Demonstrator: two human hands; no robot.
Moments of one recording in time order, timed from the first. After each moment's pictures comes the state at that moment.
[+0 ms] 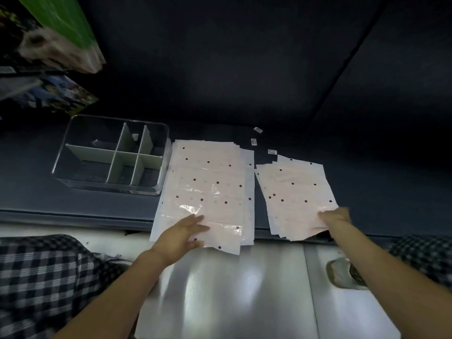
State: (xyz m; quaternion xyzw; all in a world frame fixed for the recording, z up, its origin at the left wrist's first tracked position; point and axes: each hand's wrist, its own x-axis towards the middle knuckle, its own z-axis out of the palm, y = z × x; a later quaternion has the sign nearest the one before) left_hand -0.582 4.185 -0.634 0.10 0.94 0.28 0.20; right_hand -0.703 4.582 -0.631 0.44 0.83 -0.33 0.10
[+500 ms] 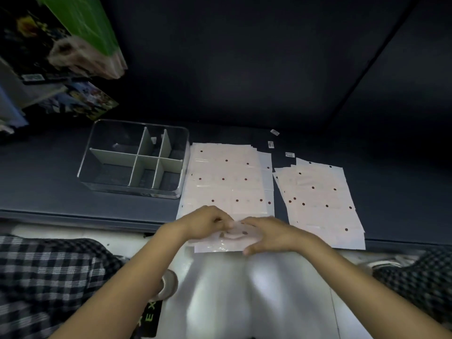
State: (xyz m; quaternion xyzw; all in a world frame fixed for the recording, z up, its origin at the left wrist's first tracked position) left_hand -0.624 4.182 -0.565 0.13 0.85 0.40 0.30; right_hand -0.641 4.394 -0.557 -0.21 0.87 -0.19 0.40
